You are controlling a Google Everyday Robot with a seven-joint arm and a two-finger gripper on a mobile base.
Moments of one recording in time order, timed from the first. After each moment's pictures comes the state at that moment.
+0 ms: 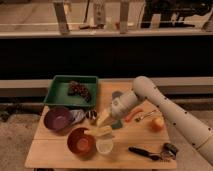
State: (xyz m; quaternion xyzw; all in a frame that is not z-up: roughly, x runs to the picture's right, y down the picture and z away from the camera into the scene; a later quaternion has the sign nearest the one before) arm -0.015 0.155 0.665 0.01 -0.62 -0.51 0.59
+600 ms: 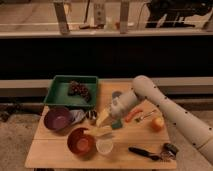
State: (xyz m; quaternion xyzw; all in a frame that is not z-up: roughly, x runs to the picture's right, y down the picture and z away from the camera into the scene) arm -0.018 0.152 0.657 0.01 -0.61 -0.52 0.59
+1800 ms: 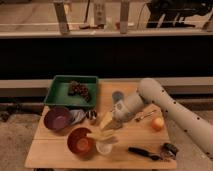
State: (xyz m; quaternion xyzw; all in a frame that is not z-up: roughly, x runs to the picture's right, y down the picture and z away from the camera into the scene) arm 0.000 0.164 0.631 0.00 -0.59 -0.52 0.61
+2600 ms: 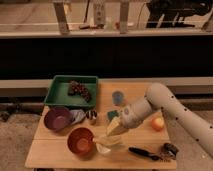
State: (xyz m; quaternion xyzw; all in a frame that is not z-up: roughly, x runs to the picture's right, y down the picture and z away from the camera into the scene) arm 0.026 0.182 0.619 -0.02 -0.58 -0.51 0.63
